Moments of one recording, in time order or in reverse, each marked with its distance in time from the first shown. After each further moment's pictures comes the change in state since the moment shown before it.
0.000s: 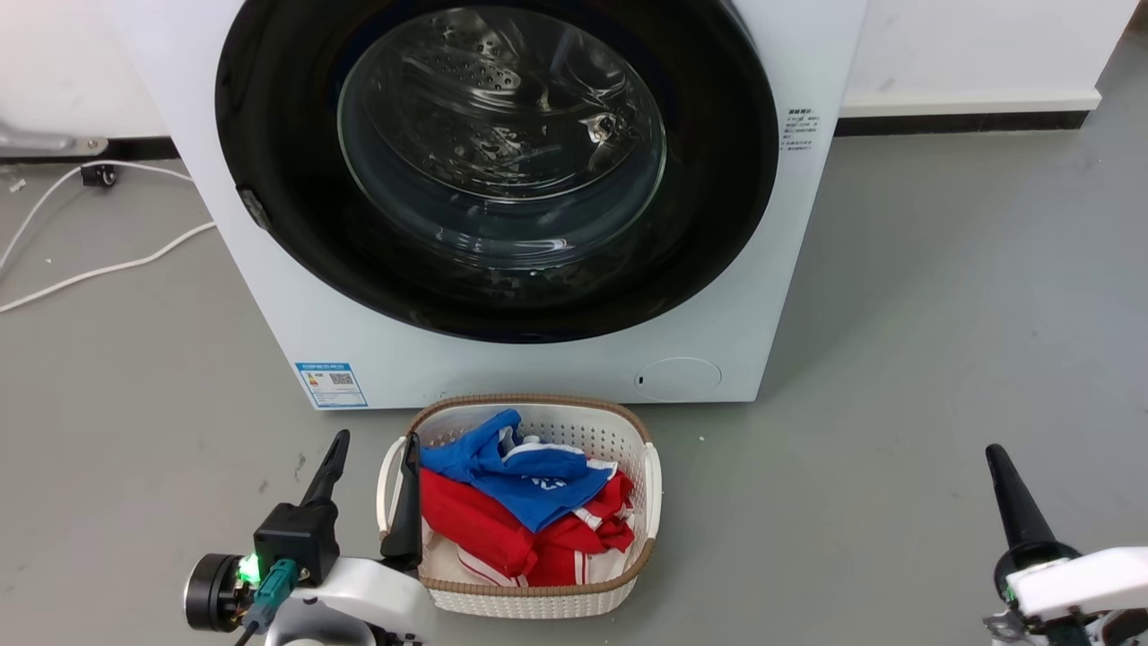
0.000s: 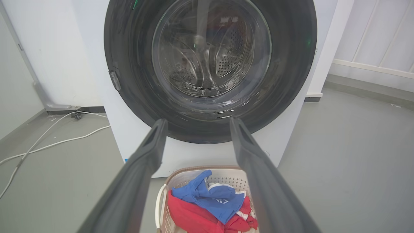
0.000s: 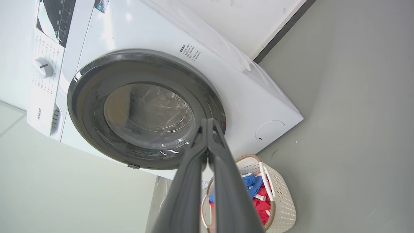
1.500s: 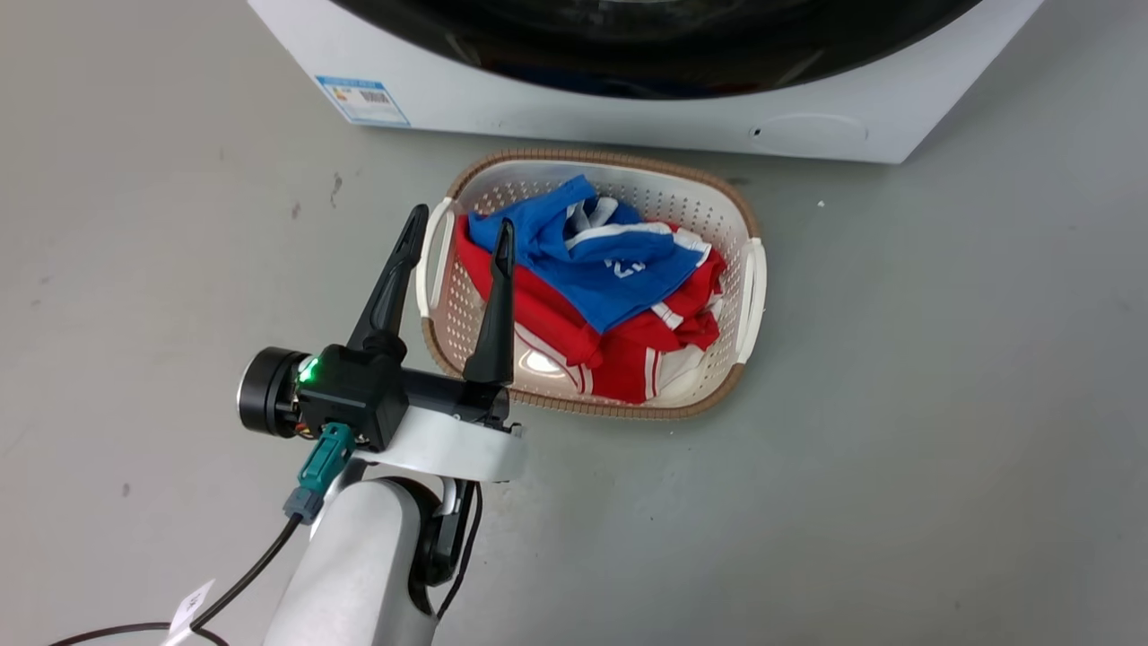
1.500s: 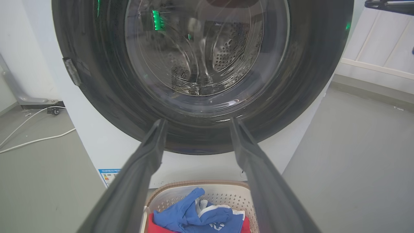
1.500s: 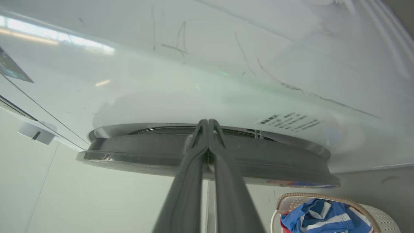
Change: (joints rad) left arm -0.266 -0.022 -0.182 -0.200 -0.038 0.074 0.000; right arm -1.349 -0.418 0.228 0.865 0.608 0.000 0.465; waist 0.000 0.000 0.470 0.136
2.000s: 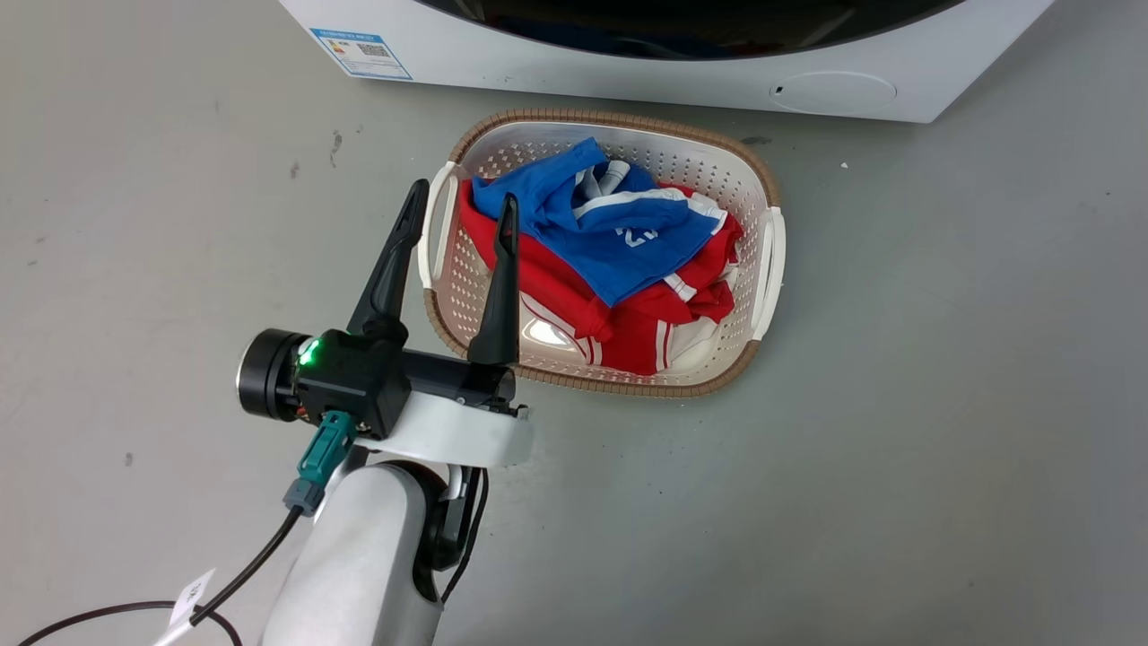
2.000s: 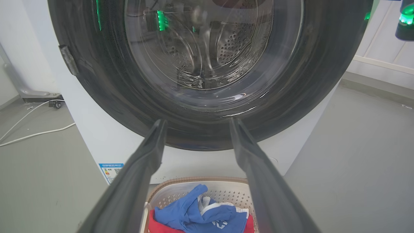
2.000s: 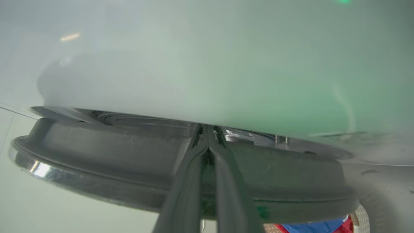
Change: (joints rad) left arm -0.031 0.000 -0.020 -0.022 -0.009 0.021 0.000; right arm -0.212 0.074 0.126 0.084 -0.152 -0.001 0.078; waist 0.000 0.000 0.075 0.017
